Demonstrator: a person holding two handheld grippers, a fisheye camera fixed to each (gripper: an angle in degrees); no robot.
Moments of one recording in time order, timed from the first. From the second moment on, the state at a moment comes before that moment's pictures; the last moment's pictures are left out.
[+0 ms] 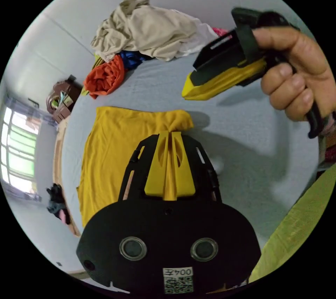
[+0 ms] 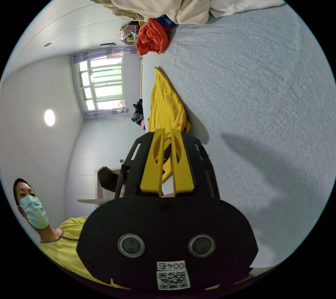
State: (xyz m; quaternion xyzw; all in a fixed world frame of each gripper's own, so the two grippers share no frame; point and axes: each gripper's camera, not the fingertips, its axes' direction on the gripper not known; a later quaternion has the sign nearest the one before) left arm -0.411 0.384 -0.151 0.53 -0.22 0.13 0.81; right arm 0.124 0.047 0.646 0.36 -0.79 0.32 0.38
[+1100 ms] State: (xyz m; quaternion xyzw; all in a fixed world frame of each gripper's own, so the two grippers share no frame) left arm -0.760 0.695 -0.008 0.70 0.32 -0.14 0.62; right arm 0.154 -0.249 0.256 0.47 -0.71 0.12 0.52
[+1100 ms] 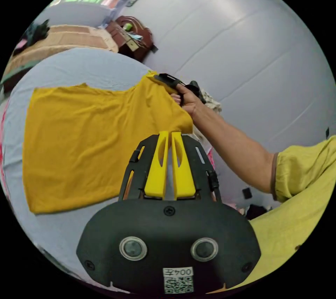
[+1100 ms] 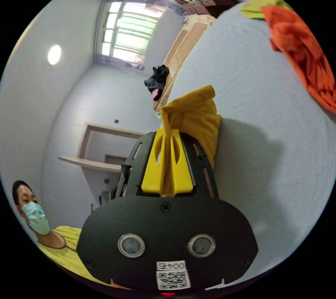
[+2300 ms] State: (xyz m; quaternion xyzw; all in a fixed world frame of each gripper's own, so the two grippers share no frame) left arm -0.987 0.839 0.356 0.64 0.64 -0.32 0.26; right arm -0.165 -0.437 -0.090 0.40 -0.46 -0.01 0.79
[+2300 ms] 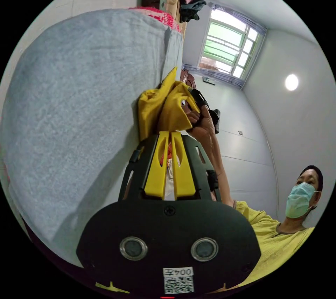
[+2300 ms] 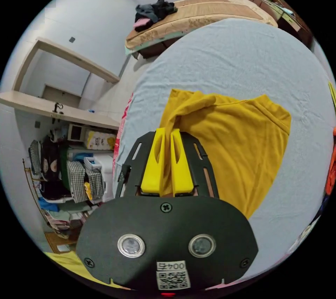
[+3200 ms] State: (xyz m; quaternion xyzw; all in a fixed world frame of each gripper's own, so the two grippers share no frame) left arm -0.992 0.879 0.277 0.66 0.39 -0.28 0.58; right arm -0.048 -0.238 0.315 0.36 -0.74 0.00 0.57
